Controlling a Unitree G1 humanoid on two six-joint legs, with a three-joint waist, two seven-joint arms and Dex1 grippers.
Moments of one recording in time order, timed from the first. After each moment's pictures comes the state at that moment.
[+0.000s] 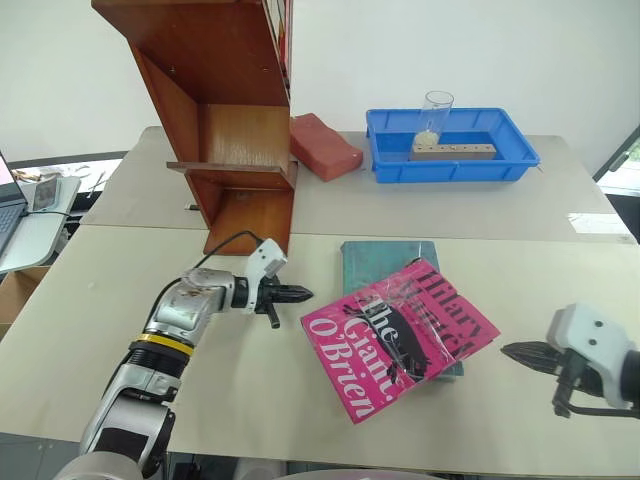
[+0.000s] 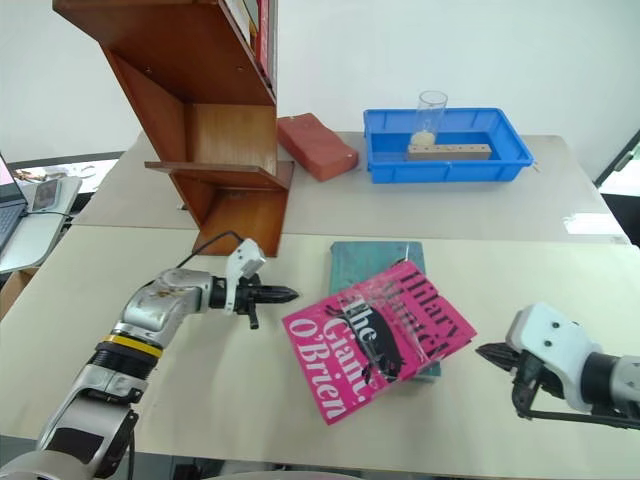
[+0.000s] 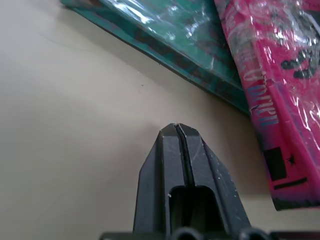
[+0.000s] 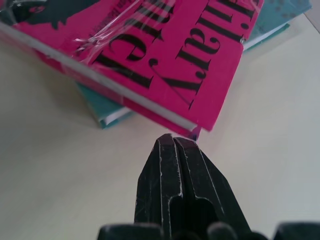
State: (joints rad) left arm -0.53 0.47 -0.27 0.29 -0.29 0.53 -1.13; right arm 0.42 -0.93 -0.51 -0.65 0.25 0.55 1.08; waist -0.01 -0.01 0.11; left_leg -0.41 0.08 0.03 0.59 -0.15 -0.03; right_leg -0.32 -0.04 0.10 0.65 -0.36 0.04
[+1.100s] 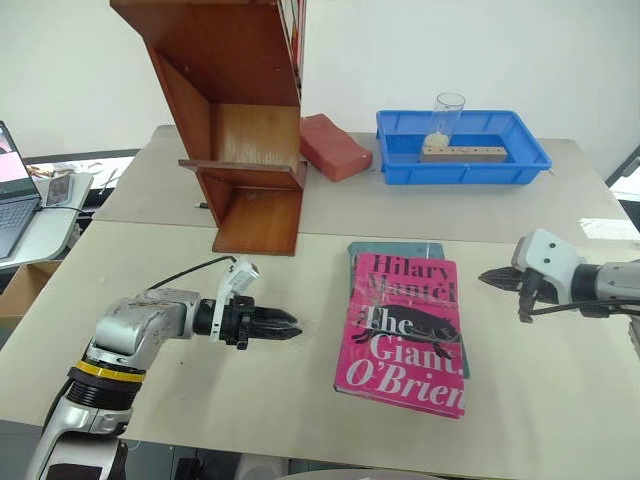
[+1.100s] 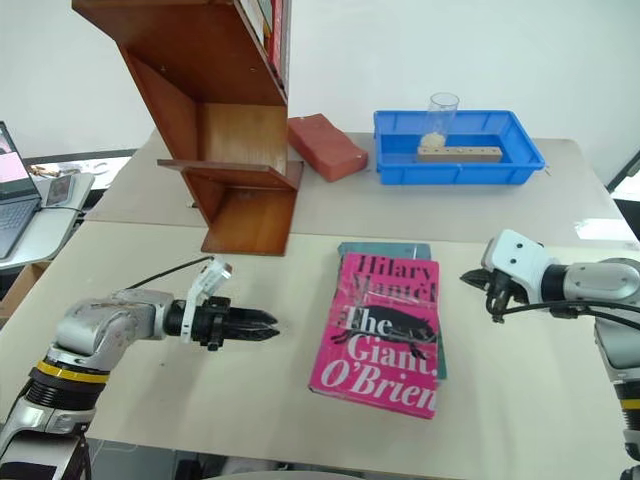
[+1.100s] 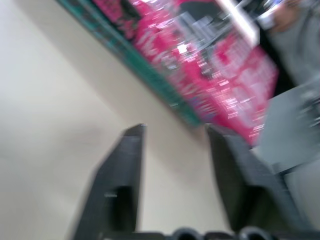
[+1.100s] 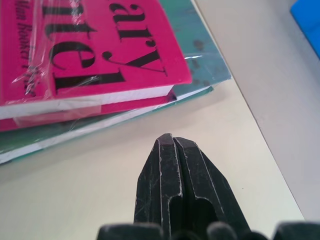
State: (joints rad) left arm -0.36 0.61 -0.04 -0.10 -0.74 1.17 -1.17; right arm -0.16 -1.05 -0.10 -0.02 0.14 0.21 1.11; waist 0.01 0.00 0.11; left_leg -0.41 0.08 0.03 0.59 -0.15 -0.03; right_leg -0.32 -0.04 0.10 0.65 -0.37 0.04
